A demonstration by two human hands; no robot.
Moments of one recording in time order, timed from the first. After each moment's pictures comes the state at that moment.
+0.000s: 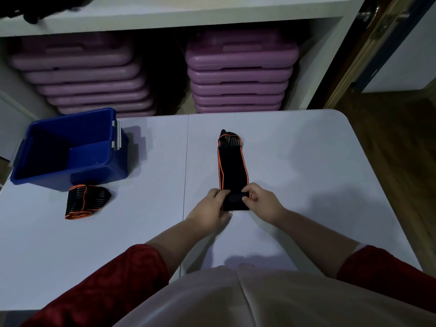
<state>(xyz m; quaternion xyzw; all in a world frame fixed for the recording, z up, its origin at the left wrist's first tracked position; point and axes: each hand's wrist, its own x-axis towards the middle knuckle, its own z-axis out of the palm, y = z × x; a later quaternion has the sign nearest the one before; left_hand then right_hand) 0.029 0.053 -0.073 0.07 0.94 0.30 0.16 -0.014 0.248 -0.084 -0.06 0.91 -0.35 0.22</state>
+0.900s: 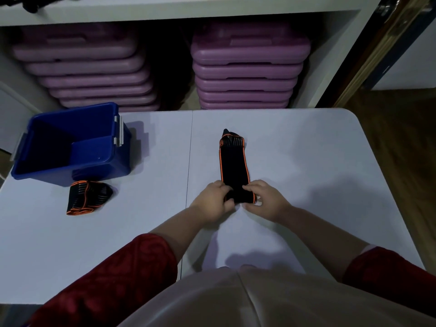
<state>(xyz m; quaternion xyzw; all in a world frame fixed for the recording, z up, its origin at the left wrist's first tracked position) -0.005 0.050 -0.071 0.08 0.93 0.29 0.19 -0.032 0.253 -0.092 -0.17 0.90 -0.35 0.20</state>
